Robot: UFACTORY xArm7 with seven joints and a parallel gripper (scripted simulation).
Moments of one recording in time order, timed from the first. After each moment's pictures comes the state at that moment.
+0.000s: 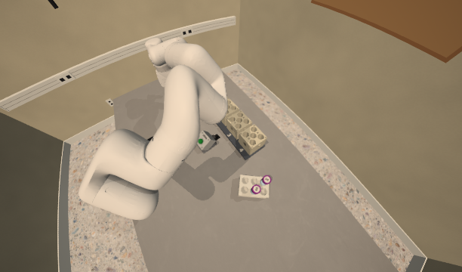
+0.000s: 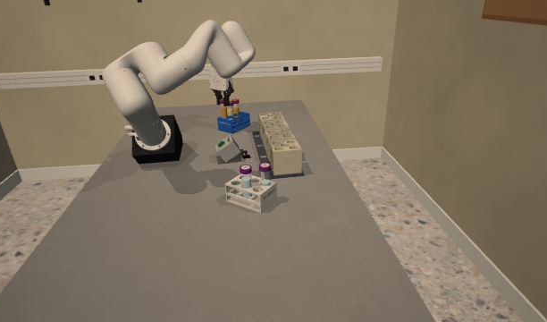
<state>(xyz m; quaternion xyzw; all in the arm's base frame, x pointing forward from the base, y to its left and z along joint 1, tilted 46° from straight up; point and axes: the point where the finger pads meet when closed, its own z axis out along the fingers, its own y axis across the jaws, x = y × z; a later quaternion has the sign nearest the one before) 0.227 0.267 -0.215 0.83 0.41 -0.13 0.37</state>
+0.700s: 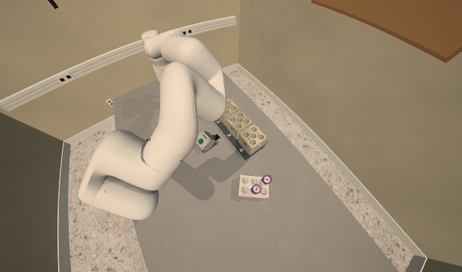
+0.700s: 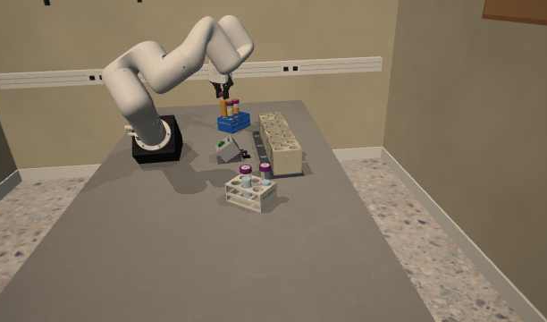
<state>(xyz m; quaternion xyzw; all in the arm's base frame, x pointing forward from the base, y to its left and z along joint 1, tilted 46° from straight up) 0.224 0.289 -0.193 0.83 0.41 -0.13 0.37</state>
